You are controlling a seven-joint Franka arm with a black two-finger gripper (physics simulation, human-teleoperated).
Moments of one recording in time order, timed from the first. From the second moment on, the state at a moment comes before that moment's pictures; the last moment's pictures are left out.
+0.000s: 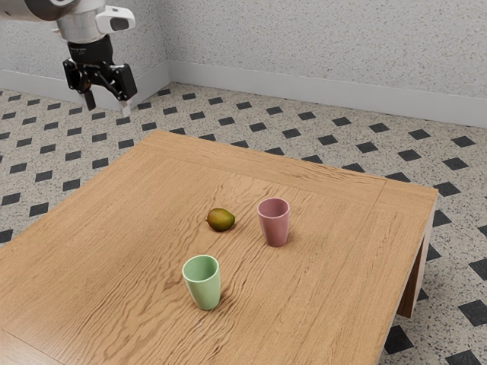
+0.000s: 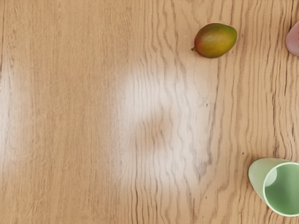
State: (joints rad) arm -0.04 0.04 0.16 -1.47 0.02 1.50 0.06
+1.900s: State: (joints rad) arm -0.13 0.25 0.10 -1.47 -0.03 1.67 0.06
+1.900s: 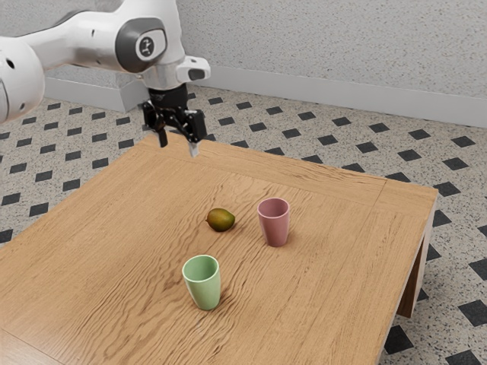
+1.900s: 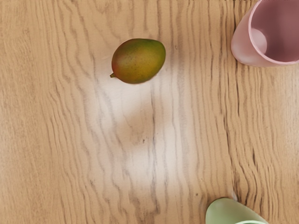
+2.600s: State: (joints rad) arm -0.16 0.15 0.10 -1.69 -0.02 1.78 0.06
